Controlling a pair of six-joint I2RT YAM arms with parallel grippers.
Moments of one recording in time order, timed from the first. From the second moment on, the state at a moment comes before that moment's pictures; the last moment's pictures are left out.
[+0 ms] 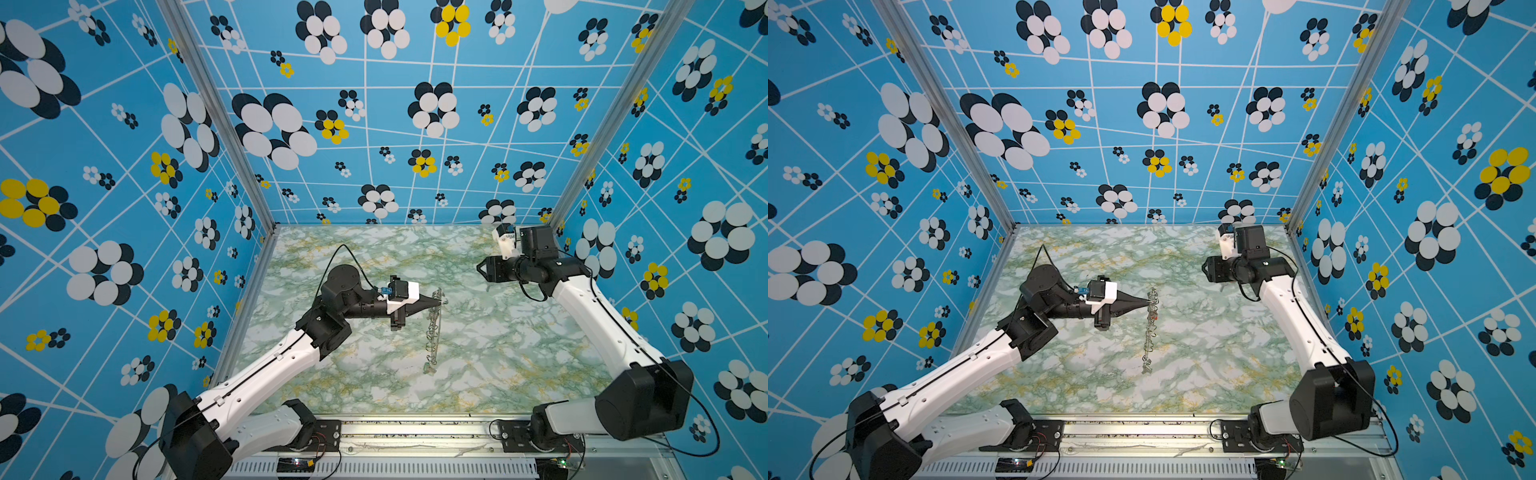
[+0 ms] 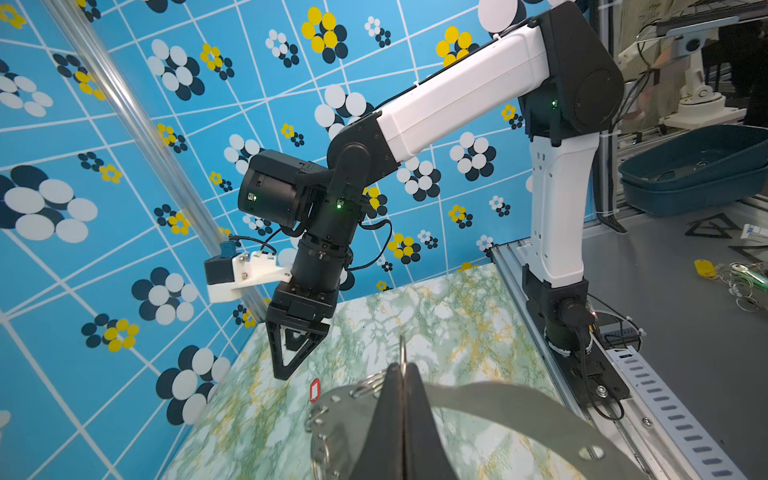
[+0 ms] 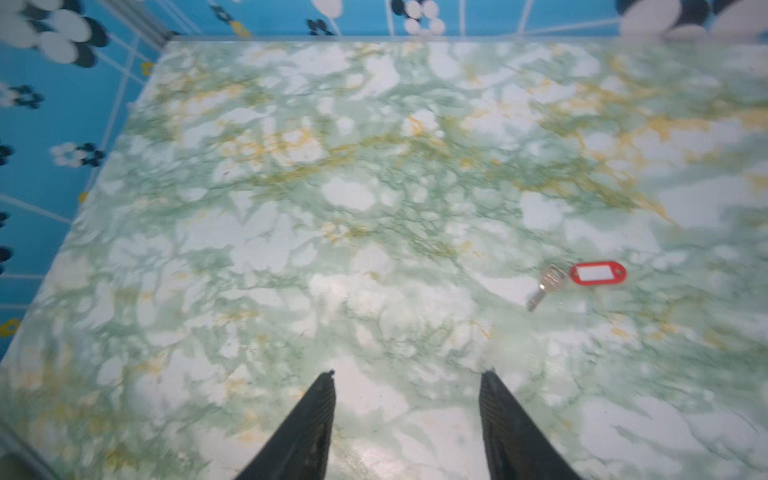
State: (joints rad) left arm -0.70 1.12 0.91 0.26 0.85 0.28; right arm 0.15 1.47 1.30 -0.69 -0.19 0.07
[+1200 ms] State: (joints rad) left arm -0.69 1.14 0.86 0.28 0.81 0.22; right arm 0.03 2.25 1.84 -0.93 0.07 0.44
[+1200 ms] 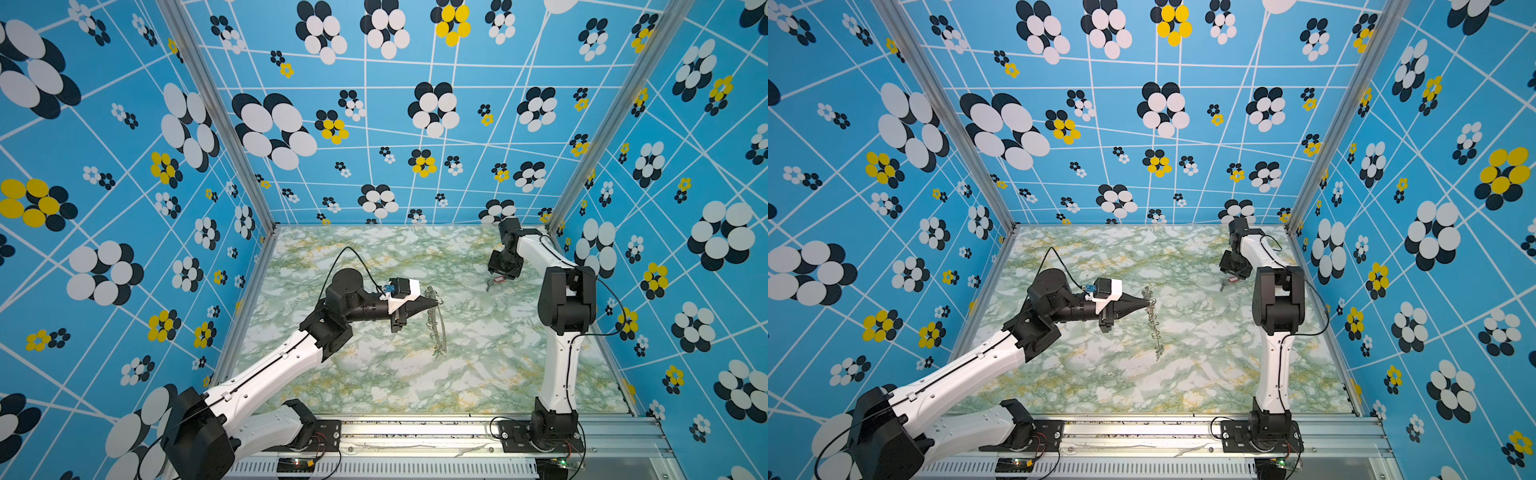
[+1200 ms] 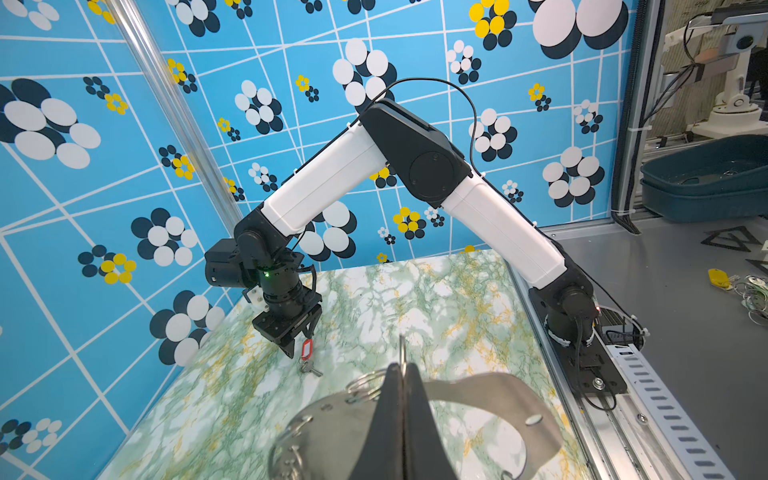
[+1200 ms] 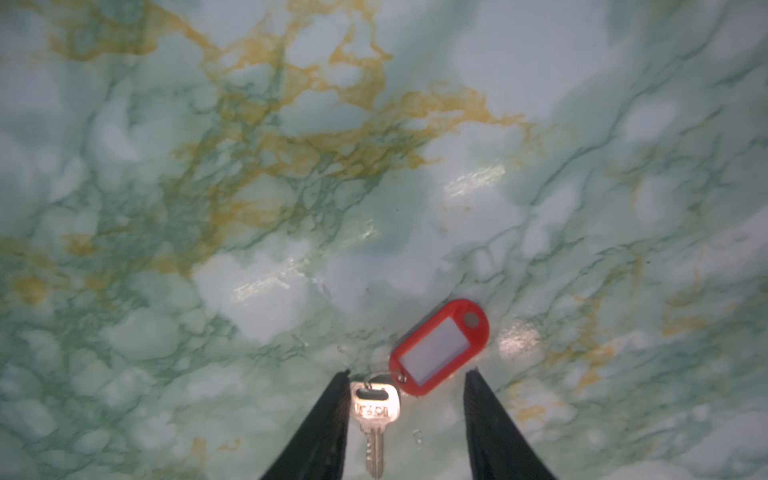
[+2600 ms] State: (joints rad) left arm -0.67 1.13 0.84 0.28 0.80 0.22; right arm 0.16 2.26 1.89 -0.96 0.17 0.34
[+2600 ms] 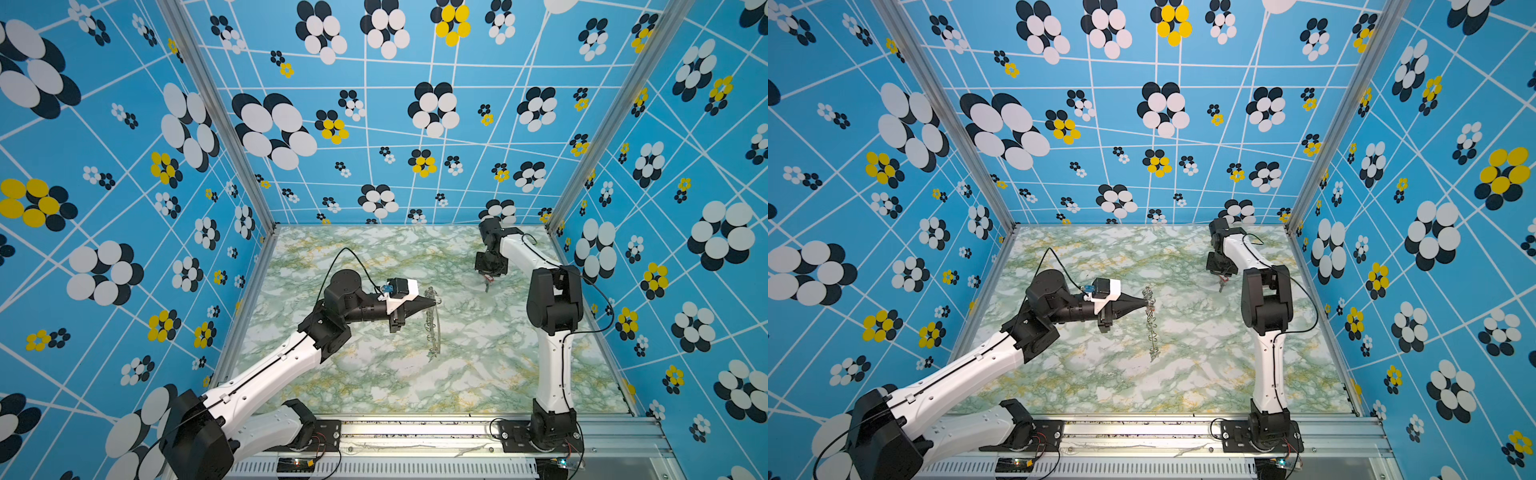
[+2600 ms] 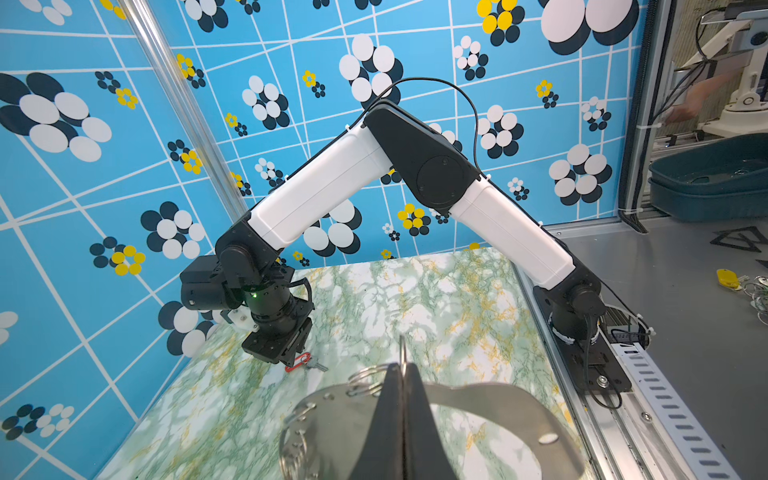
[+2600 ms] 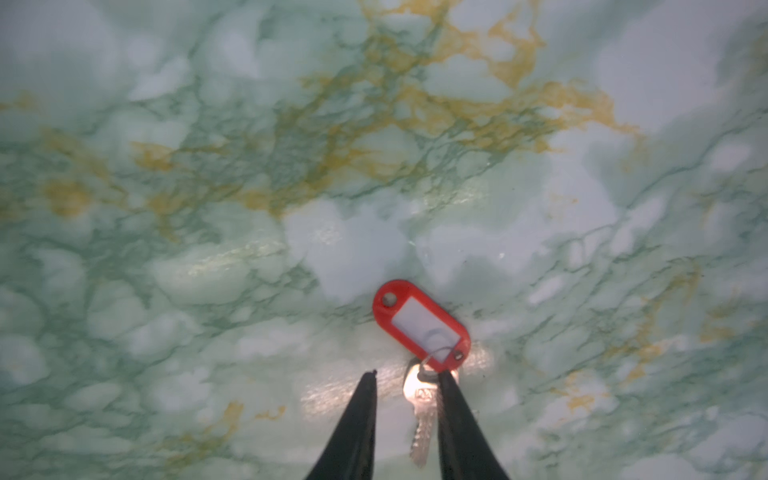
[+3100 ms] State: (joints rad) left arm -0.67 1.12 0.84 0.27 0.80 0.22; right arm 0.17 2.28 1.92 -0.99 0.24 0.32
